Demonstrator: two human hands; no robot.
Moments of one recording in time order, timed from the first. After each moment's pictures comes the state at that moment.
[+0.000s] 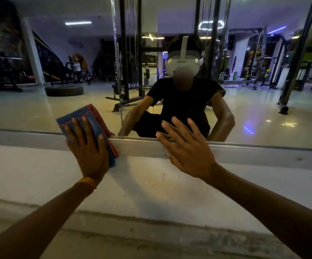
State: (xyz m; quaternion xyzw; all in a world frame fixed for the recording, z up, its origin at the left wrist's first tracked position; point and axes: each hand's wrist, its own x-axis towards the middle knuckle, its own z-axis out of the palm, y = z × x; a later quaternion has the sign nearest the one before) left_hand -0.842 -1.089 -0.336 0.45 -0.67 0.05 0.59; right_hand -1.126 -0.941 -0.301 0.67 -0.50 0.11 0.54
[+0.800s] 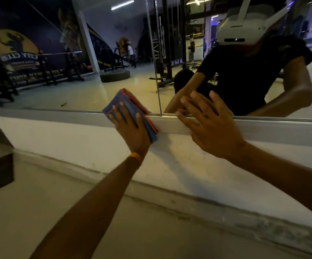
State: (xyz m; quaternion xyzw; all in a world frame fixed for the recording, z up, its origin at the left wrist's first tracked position) left_hand -0.850 -1.092 -0.346 0.47 -0.61 -0.02 0.64; right_hand -1.084 -0.964 -0.305 0.69 -0.49 0.12 0.52
